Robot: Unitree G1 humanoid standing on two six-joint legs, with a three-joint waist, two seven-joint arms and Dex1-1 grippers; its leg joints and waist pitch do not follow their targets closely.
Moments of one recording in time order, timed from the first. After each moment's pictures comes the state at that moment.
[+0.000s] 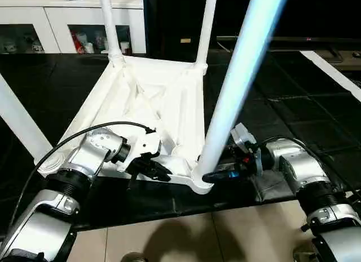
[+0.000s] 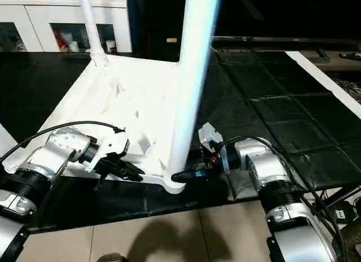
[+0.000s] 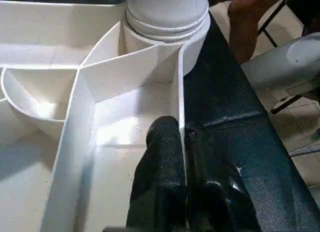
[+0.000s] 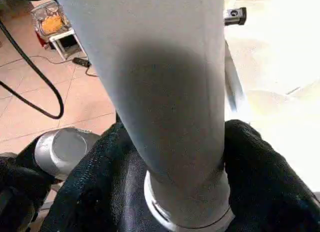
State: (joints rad) left arm -0.69 0.44 -0.33 0.72 0.03 -0.06 -1.51; right arm -0.60 -0.36 0.17 0.68 0.20 0.11 1.56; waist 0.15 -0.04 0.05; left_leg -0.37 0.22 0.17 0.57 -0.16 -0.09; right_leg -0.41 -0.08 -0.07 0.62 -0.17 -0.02
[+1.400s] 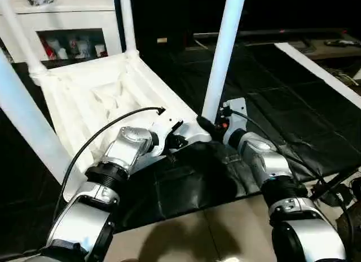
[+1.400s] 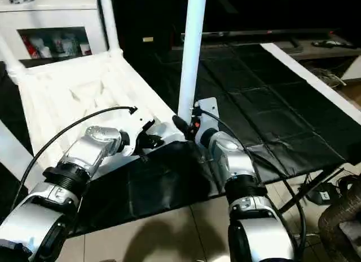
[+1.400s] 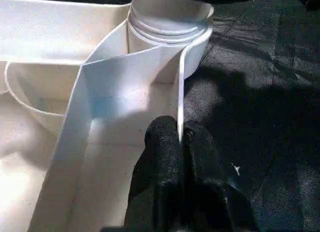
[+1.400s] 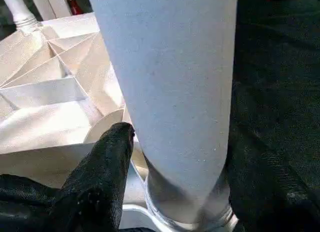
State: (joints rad) left arm -0.76 0.16 -0.18 0.75 0.09 0.37 -0.83; right arm -0.68 -0.05 -0.09 0.80 0.13 0.13 0.54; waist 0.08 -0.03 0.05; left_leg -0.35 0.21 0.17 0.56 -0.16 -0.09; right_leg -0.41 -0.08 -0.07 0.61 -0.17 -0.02
